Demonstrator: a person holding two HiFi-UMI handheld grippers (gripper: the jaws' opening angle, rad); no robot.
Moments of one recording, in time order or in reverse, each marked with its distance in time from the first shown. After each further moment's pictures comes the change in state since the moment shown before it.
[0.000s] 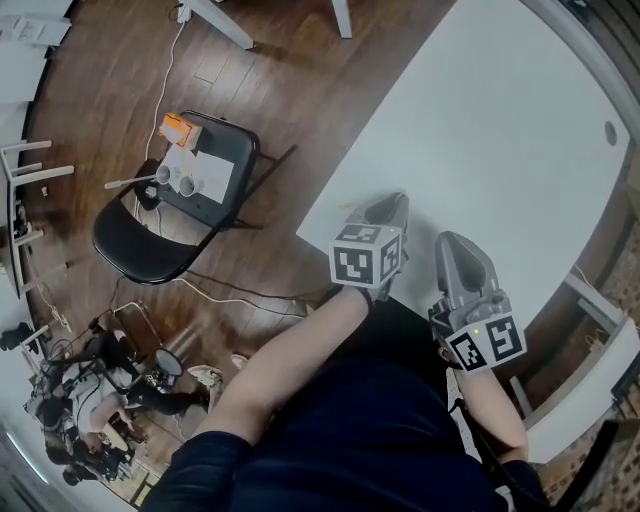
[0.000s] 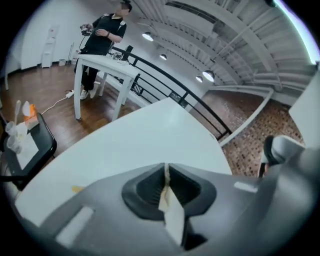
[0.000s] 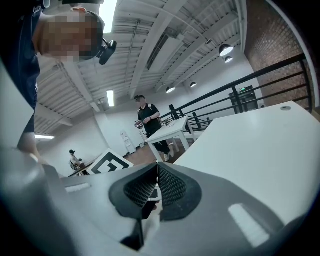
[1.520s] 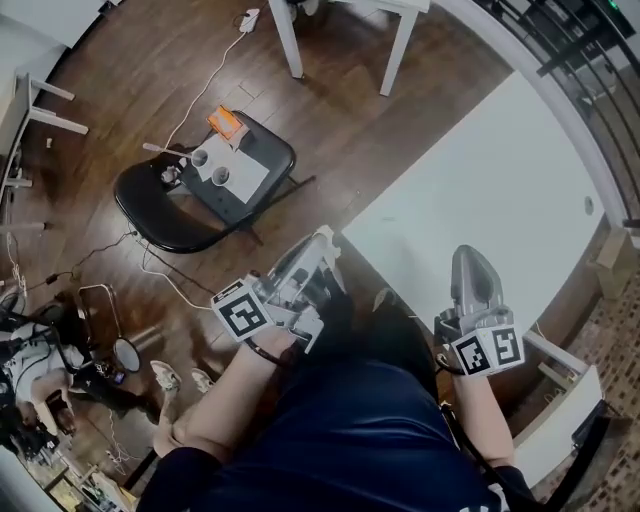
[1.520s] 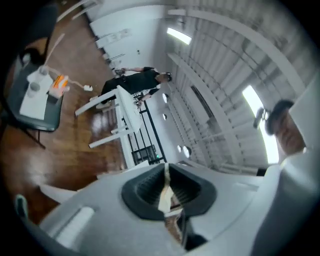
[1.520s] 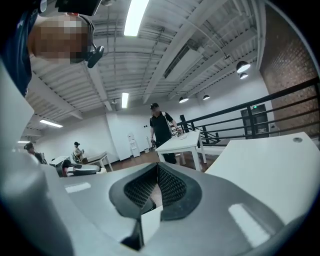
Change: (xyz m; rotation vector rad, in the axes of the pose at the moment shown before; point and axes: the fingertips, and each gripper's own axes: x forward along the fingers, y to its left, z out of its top) left arm -0.310 0.061 0.063 -0.481 -0.669 -0.466; right arm -0.007 0.097 0.059 -0.167 -0.088 0.054
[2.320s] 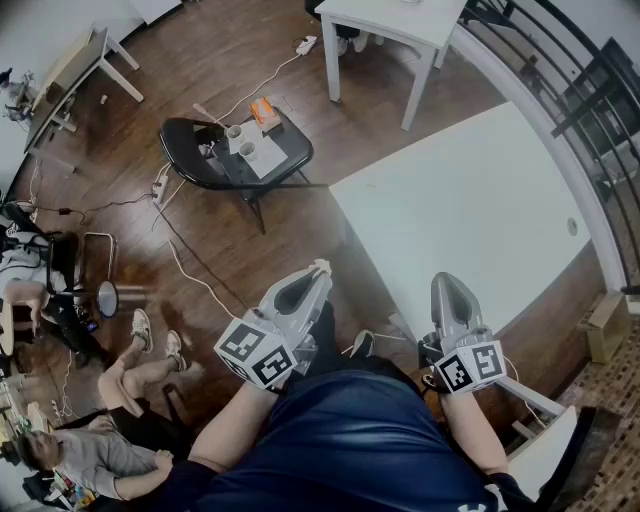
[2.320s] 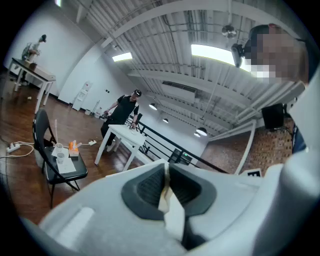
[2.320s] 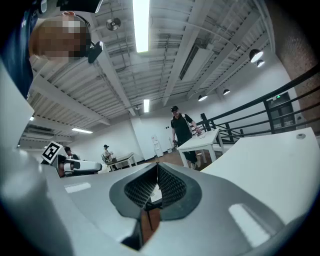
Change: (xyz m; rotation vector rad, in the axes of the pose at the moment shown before) left arm -0.094 -0.131 -0.199 0.660 -0.068 0.265; right arm -0.189 -0.006 -0.026 0.002 -0.010 0.268
